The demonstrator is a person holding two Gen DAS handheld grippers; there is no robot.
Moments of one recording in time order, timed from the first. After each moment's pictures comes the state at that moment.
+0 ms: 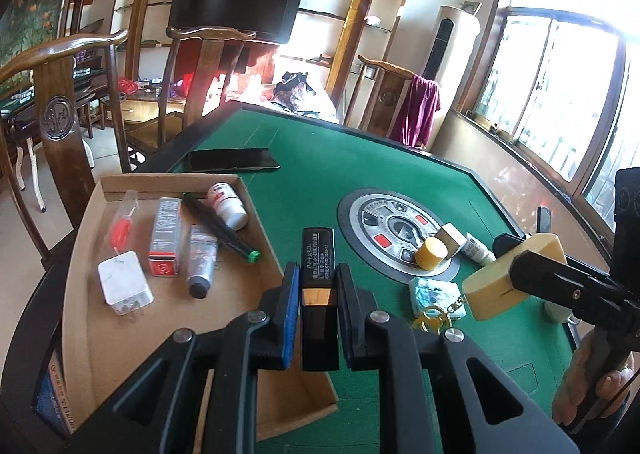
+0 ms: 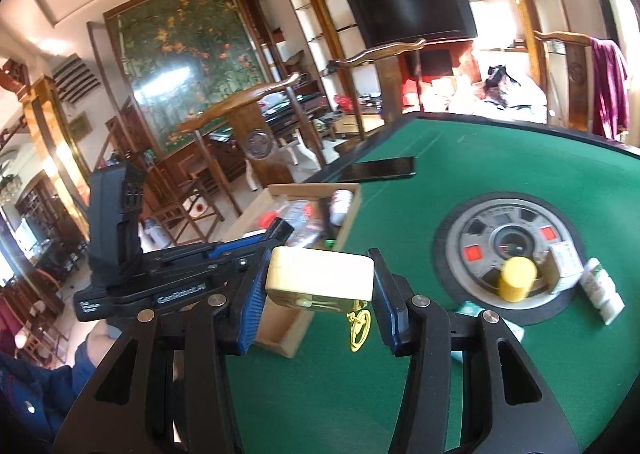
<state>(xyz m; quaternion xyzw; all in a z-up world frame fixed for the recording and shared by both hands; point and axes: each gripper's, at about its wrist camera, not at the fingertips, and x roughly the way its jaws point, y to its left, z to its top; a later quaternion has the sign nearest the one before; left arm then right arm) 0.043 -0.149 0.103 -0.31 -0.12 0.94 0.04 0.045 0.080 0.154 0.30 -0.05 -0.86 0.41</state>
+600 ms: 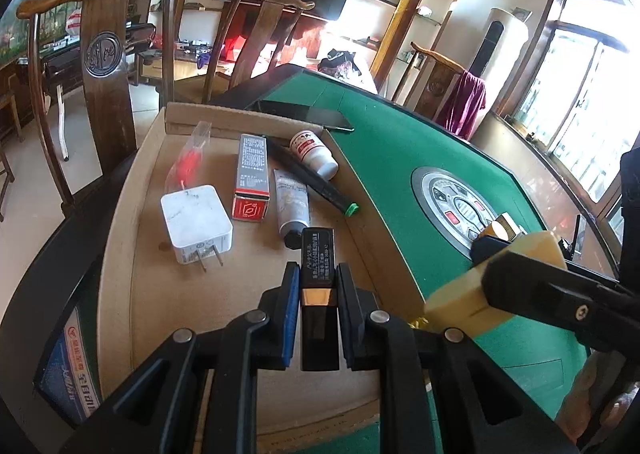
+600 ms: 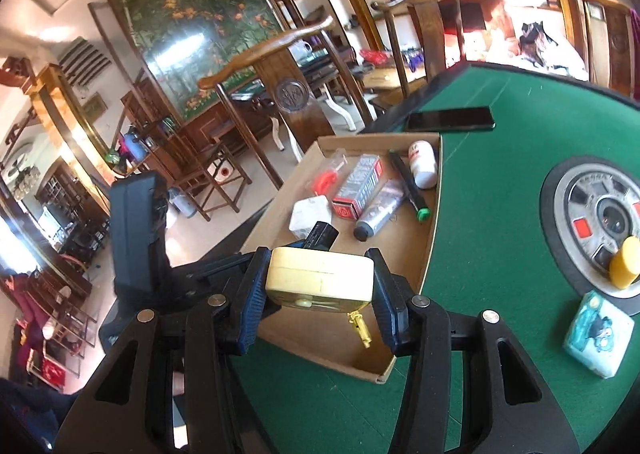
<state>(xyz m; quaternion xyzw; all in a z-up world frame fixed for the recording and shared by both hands) 0.049 -0.213 0.044 -0.36 -0.17 0.92 -0.01 0.031 -0.041 0.113 0.38 -0.04 -0.81 0.45</state>
